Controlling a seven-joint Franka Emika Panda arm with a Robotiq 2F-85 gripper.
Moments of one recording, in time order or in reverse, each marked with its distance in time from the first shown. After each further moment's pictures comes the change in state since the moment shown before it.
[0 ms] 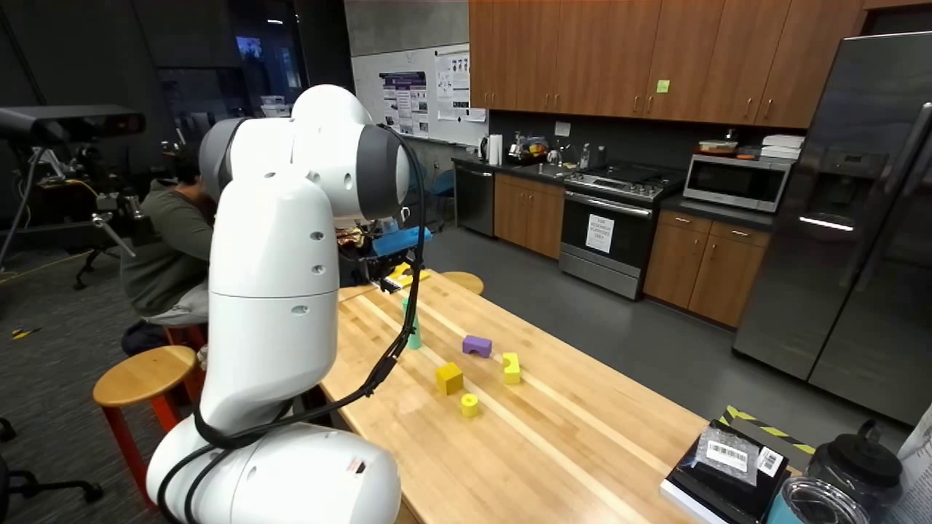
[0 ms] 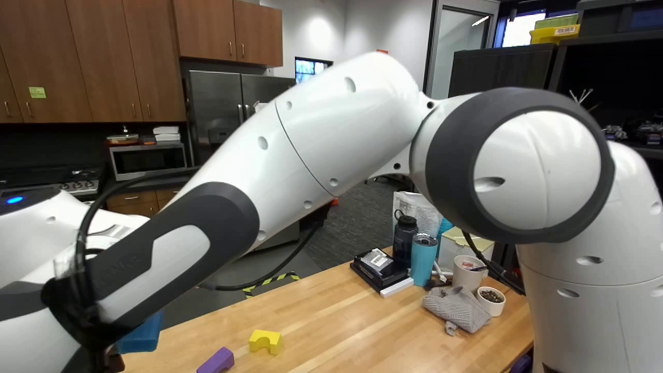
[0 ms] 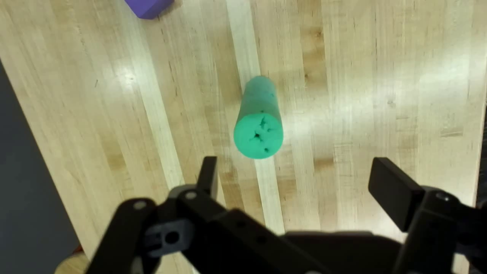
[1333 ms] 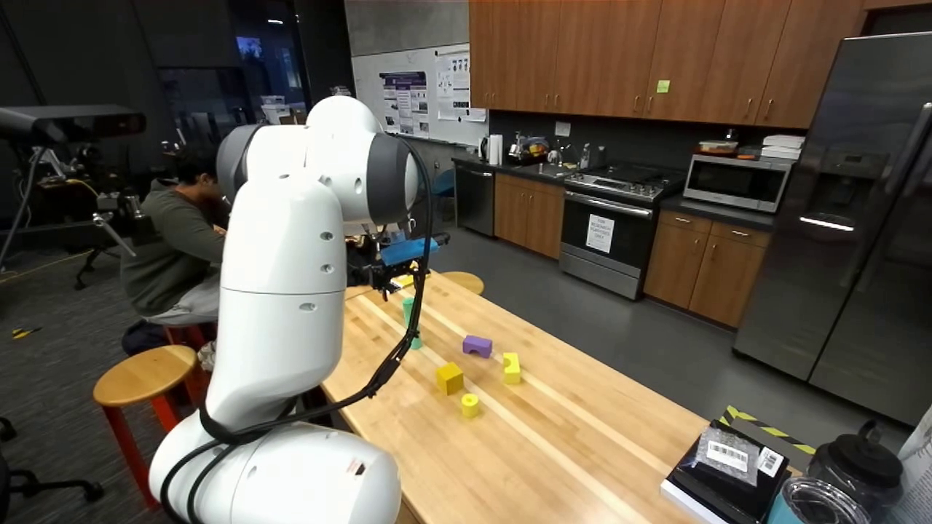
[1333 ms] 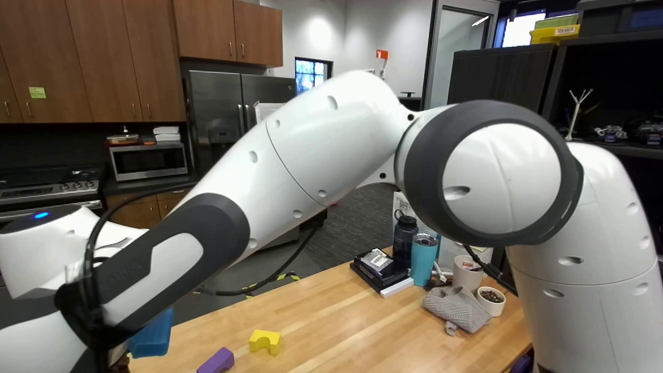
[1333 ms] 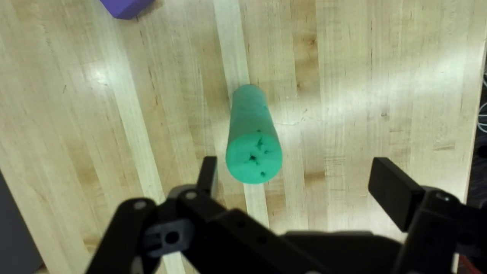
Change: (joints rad) arm -0.021 0.046 0.000 0.000 0.056 0.013 -0.082
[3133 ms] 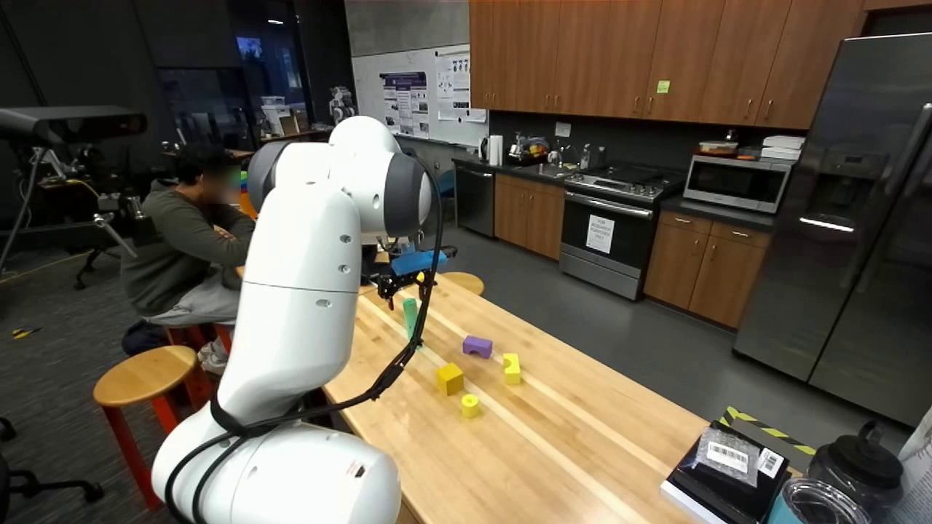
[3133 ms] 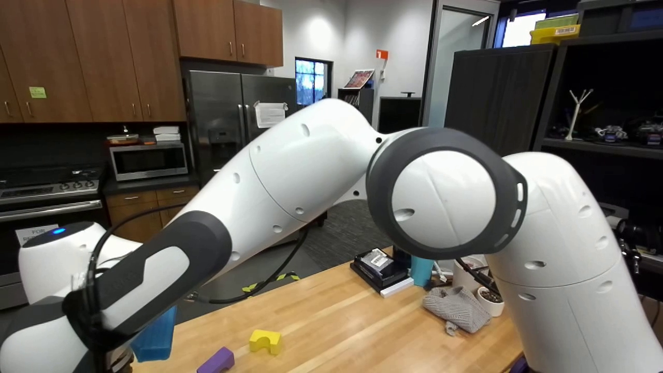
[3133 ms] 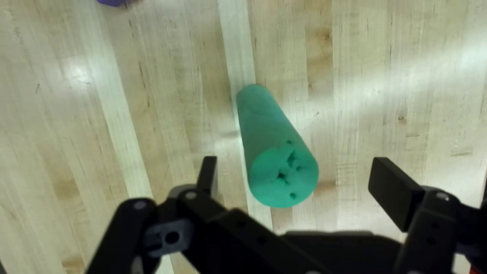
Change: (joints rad) arm -0.019 0.107 -0.002 0.073 0.024 0.001 -0.059
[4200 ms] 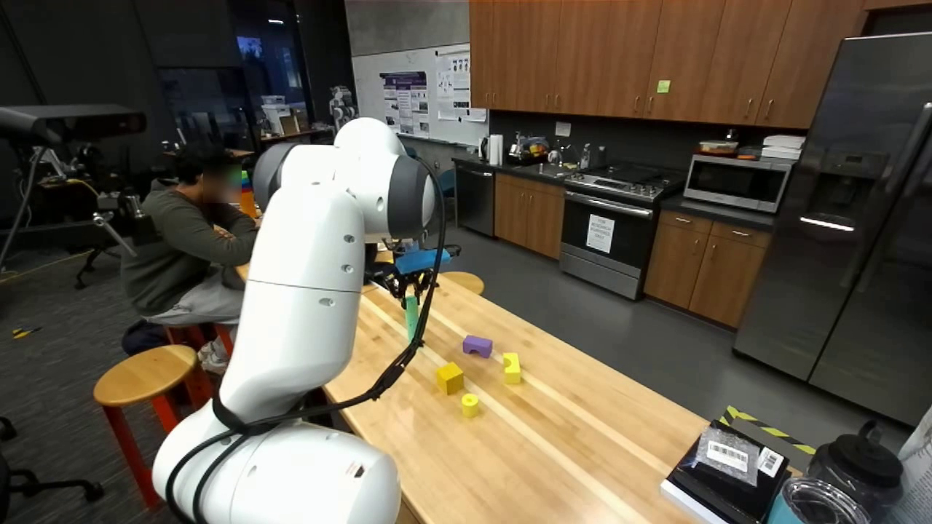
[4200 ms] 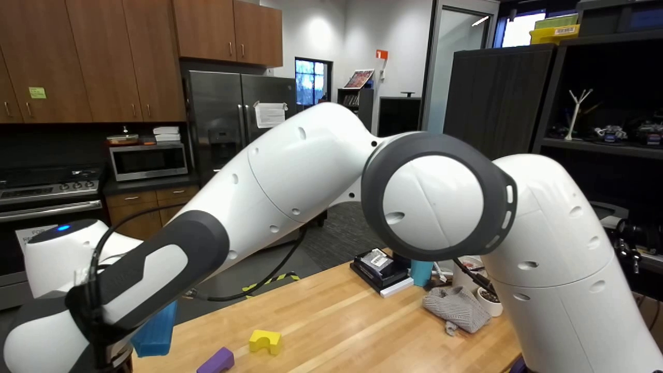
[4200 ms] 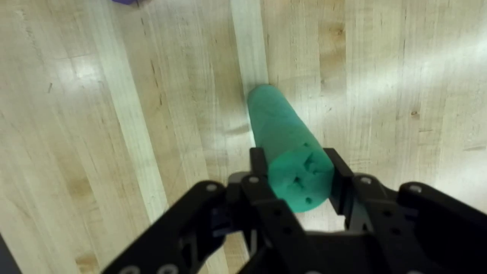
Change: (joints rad) arm -0.010 0.019 -0.001 0.029 0.000 0.000 -0.002
